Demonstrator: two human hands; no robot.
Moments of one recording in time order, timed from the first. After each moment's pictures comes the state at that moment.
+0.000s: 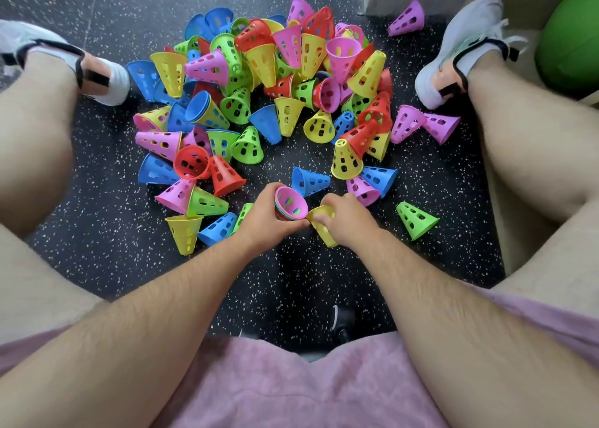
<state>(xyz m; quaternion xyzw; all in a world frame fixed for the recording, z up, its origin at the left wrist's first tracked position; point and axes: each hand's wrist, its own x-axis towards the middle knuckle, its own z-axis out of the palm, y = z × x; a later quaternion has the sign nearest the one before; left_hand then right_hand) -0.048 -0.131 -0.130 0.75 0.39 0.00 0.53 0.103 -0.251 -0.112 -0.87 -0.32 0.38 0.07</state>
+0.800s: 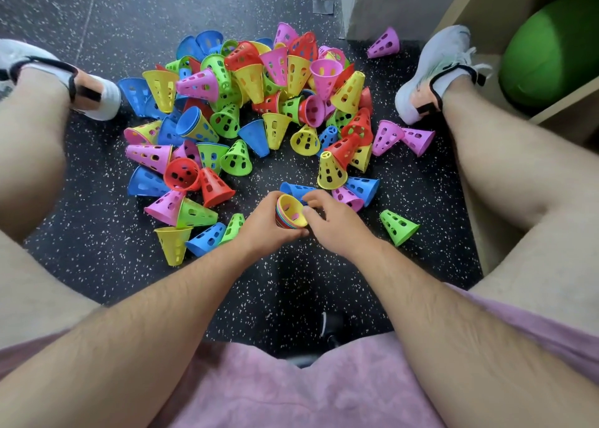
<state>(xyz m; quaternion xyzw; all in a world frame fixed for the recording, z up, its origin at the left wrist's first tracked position) -0.033 -0.140 -0.122 0.76 0.36 0.00 0.54 0.096 -0.263 -0.070 -0.82 -0.33 0.38 0.26</state>
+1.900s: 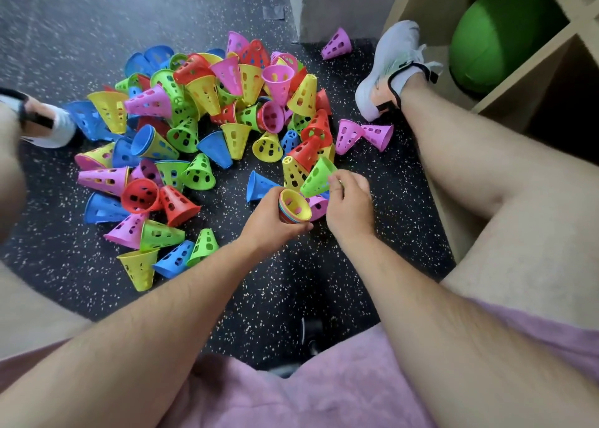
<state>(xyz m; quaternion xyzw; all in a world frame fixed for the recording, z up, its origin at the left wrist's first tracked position) 0.030 -0.174 -0.115 0.77 0.32 0.00 0.56 0.140 -0.295 -0.070 -0.89 -0.16 0.12 0.41</state>
